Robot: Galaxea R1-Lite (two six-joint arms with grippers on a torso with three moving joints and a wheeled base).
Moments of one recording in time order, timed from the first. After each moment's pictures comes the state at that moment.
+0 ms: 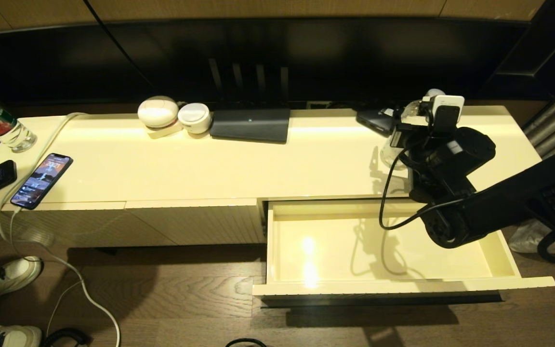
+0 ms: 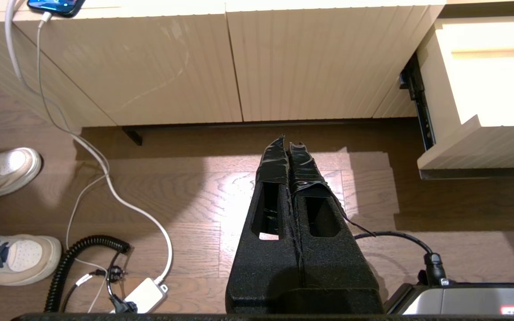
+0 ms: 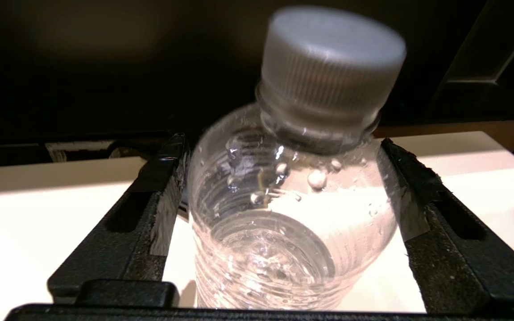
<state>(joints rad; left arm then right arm) 0.00 0.00 0.00 0.00 0.00 0.01 0.31 2.18 -1.23 -1.52 -0.52 -0.23</state>
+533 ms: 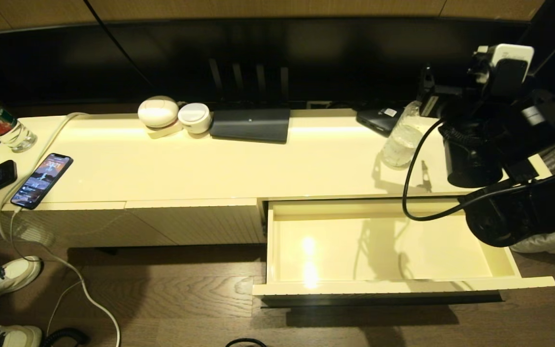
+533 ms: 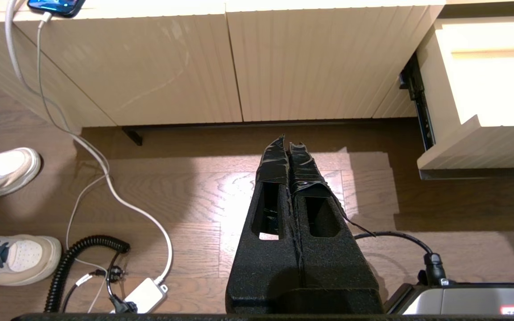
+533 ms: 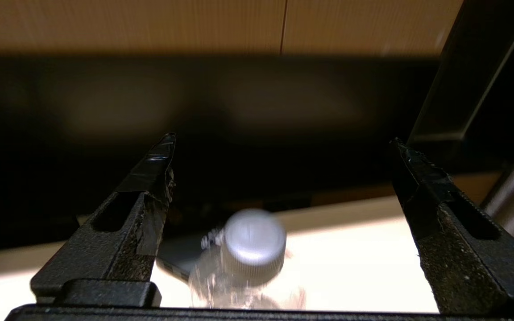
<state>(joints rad) 0.00 0.00 0.00 0.00 0.00 0.01 0.35 1.92 -1.11 -1.52 -0.52 -0.28</state>
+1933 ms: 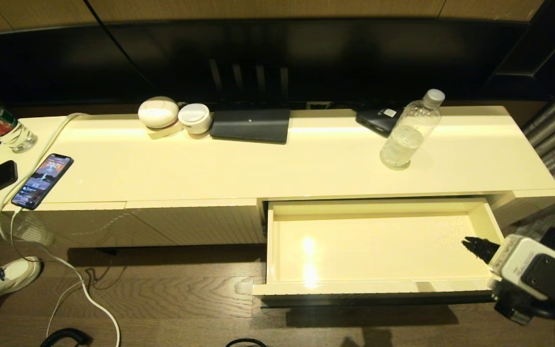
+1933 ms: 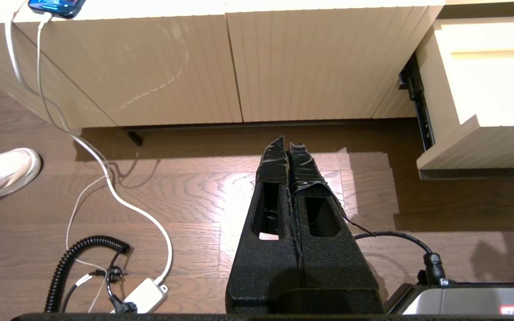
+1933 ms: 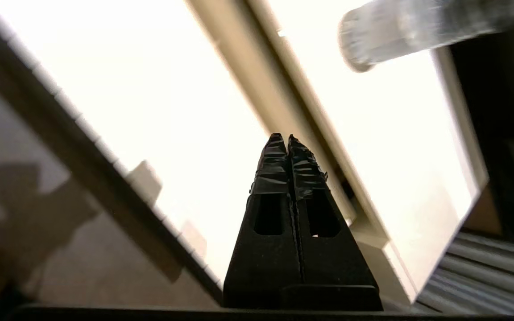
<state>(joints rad) 0.00 0.00 0.00 0.00 0.00 0.01 0.48 1.16 -0.35 -0.56 -0.21 -0.86</state>
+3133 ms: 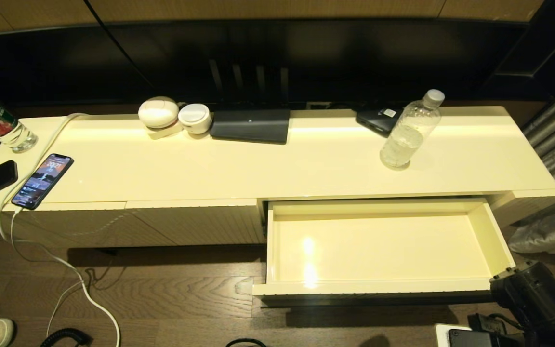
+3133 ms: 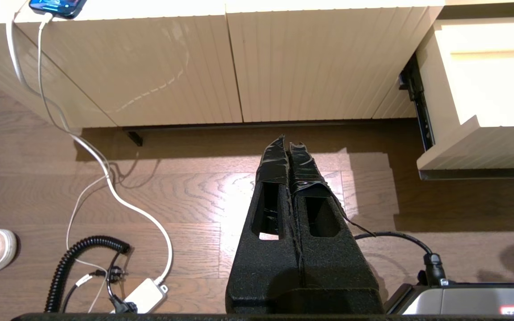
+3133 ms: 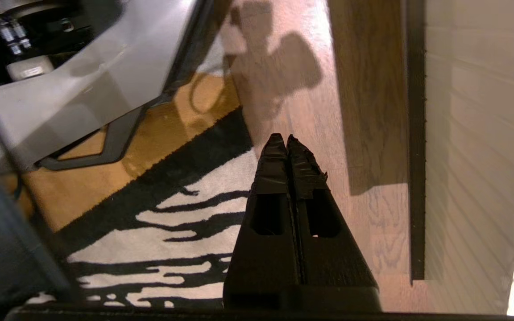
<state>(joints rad) 0.00 0.00 0.00 0.00 0.00 0.01 0.38 1.54 -0.40 -0.07 0.10 -0.94</state>
